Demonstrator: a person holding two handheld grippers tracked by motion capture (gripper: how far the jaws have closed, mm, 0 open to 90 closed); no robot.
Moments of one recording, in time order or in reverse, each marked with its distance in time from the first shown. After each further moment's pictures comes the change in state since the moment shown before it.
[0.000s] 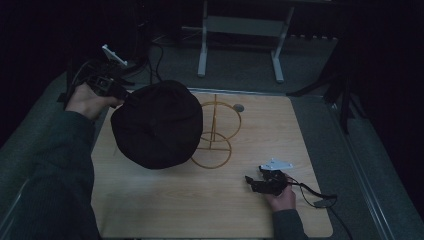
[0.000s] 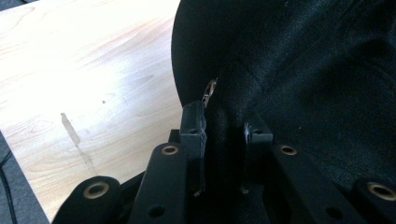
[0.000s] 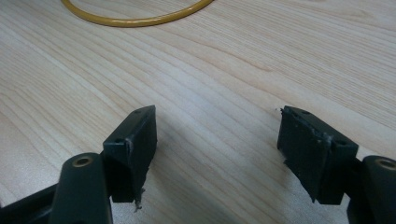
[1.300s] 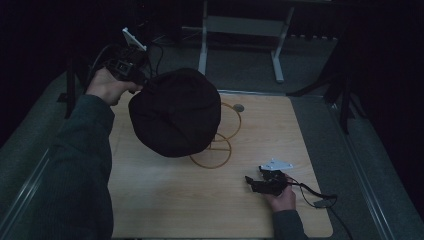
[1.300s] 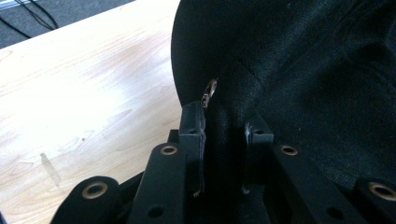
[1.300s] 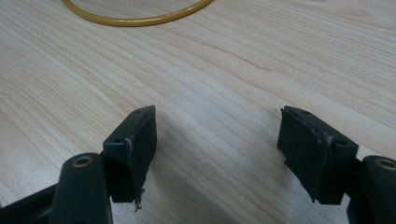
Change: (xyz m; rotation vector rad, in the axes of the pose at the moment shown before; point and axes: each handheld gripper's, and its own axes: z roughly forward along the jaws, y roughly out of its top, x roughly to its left) left arm -0.031 0.048 0.002 -0.023 -0.029 0.039; right arm 0.000 0.000 0.000 0.001 0.001 0.002
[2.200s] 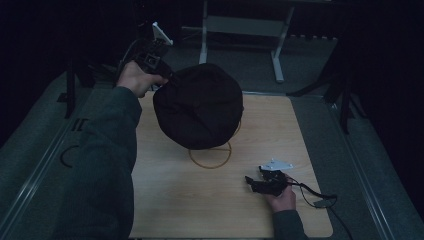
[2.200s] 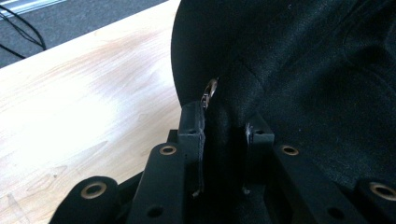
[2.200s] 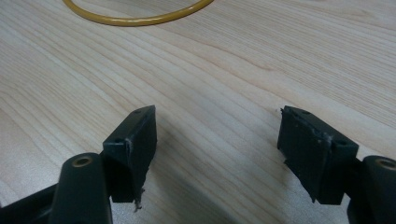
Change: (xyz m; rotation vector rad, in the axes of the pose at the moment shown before) left arm -0.032 0.045 0.031 -0.006 -0.018 0.018; right arm 0.000 0.000 0.000 0.001 0.002 0.000
